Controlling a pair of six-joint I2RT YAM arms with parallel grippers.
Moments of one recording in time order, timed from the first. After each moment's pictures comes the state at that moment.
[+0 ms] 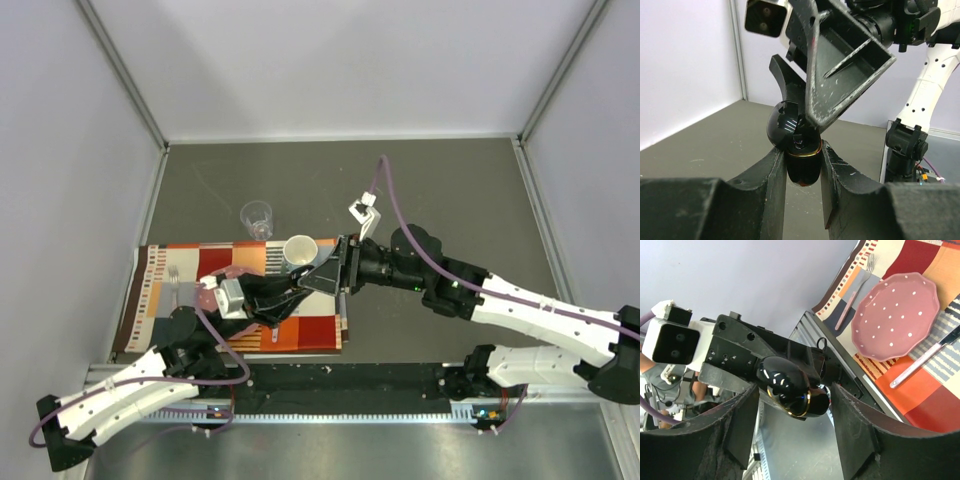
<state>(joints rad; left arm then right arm) -0.99 0.32 0.27 0.48 0.16 -0.08 1.10 1.10 0.97 -0.03 -0.18 0.90</state>
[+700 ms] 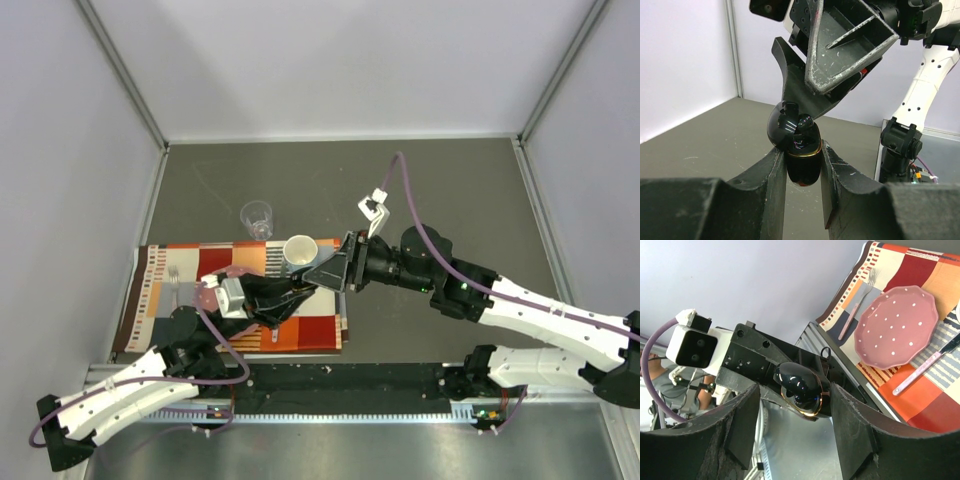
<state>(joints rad) -0.99 0.32 0.26 0.47 0.16 -0.11 1.10 1.05 0.97 -0.03 -0.13 0.90</state>
